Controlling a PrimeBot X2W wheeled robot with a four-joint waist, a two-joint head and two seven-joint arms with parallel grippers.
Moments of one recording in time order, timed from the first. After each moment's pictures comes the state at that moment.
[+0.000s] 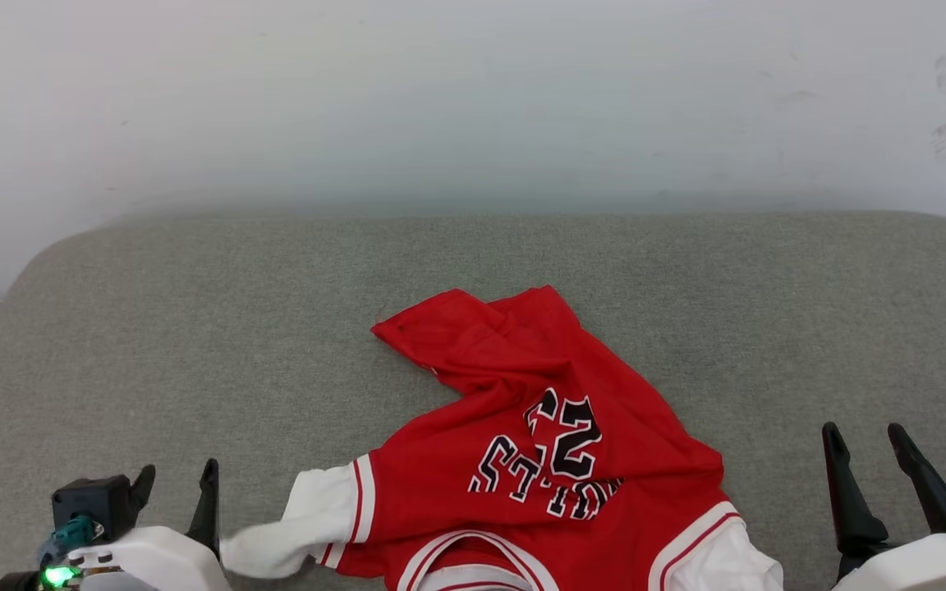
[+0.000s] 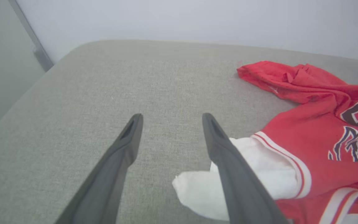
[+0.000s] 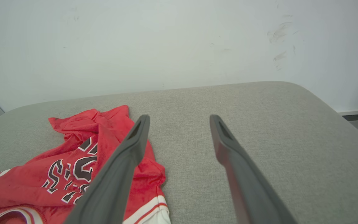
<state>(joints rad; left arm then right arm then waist) 0.05 0.44 -0.22 0.09 -0.54 0.21 0.03 0.16 -0.05 -0.14 -0.16 0.21 0.13 0.08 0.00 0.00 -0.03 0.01</state>
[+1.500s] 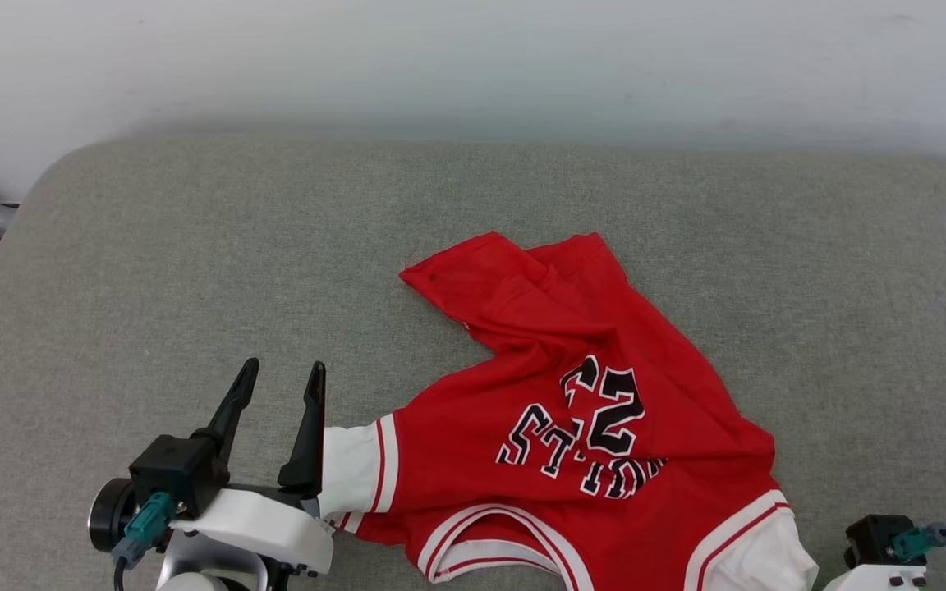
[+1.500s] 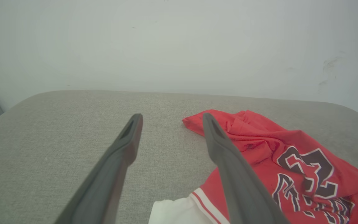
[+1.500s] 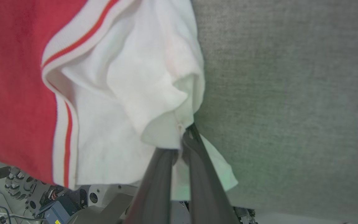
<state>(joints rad) -0.07 0.34 -0.34 -0.03 -0.46 0.16 -0.21 0.17 -0.11 -0.05 0.07 0.28 0.13 0.77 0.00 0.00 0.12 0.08</state>
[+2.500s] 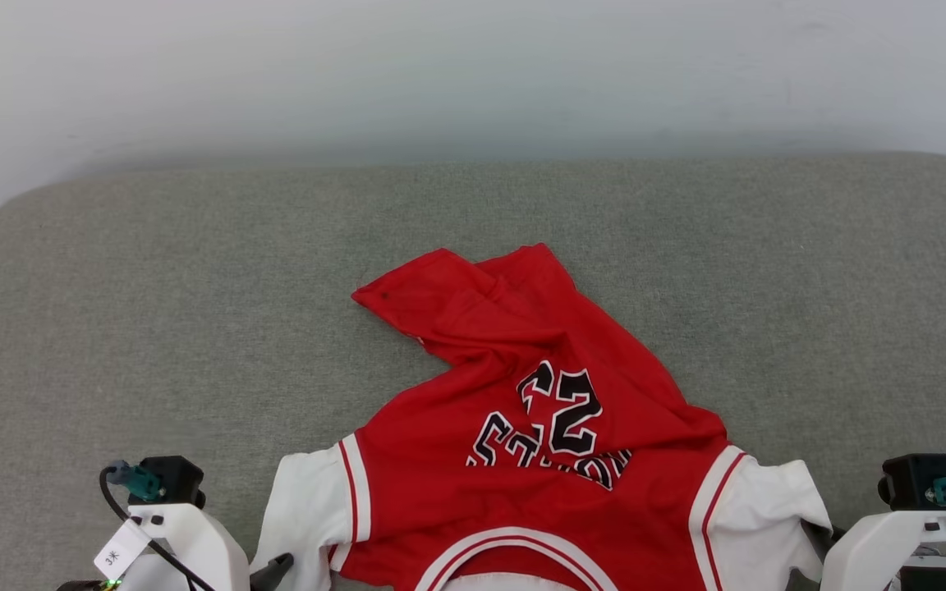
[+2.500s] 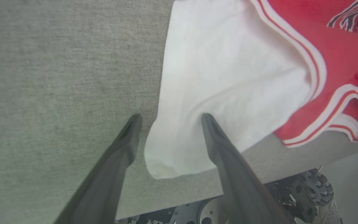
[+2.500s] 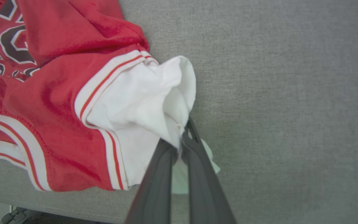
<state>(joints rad) -0.04 0.55 -0.35 0.08 -0.83 0.08 0.60 0.11 -0.09 -0.12 -0.07 0.24 0.13 0.66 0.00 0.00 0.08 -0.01</state>
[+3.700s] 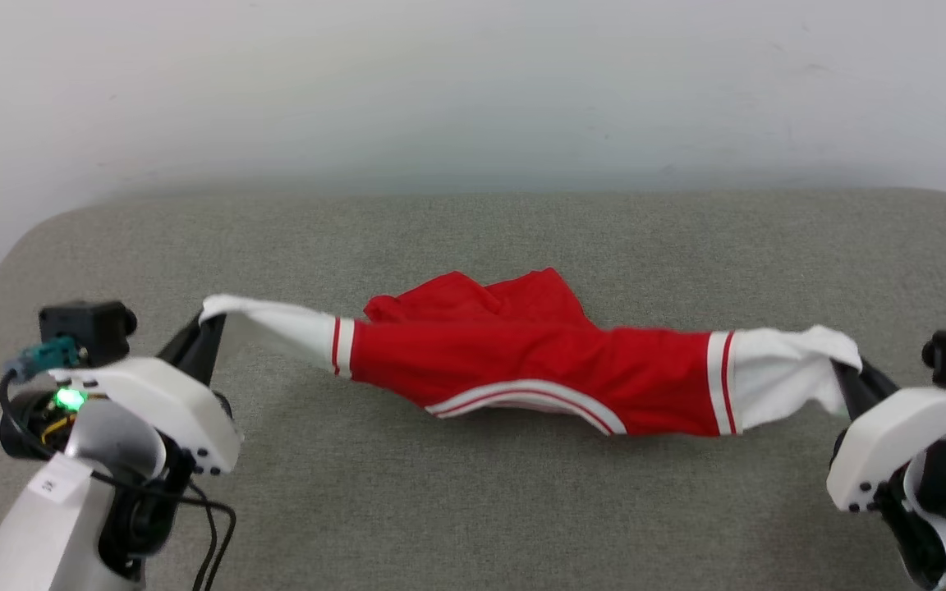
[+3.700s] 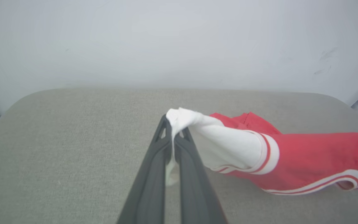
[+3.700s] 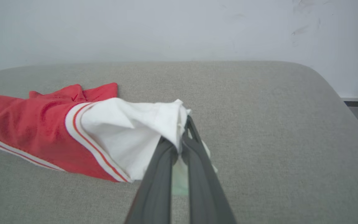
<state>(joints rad) -0.26 0.49 -0.27 0.07 -0.69 0.07 0.17 -0.11 -0.09 -0.14 -0.04 0.18 0.13 0.45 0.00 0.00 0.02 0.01</state>
